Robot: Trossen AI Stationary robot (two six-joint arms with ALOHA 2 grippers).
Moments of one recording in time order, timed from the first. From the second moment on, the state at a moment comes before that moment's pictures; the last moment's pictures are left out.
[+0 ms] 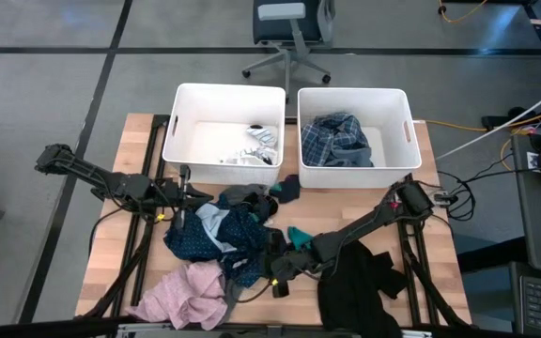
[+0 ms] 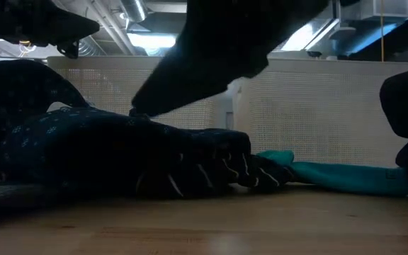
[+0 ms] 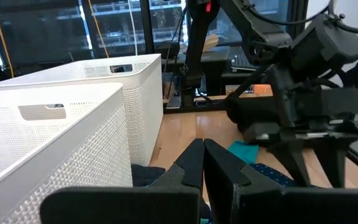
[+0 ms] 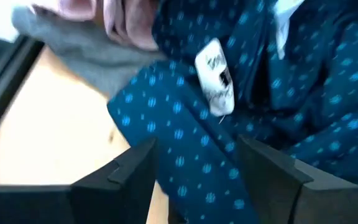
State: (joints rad) left arm -0.34 0.43 0.18 0.24 -0.40 0.08; right arm 0.46 2.08 1.40 -0.05 0.27 0.16
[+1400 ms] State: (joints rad) left arm -0.34 0.43 0.18 0.24 -0.40 0.08; right arm 0.43 1.81 1.40 -0.34 0.53 0.13
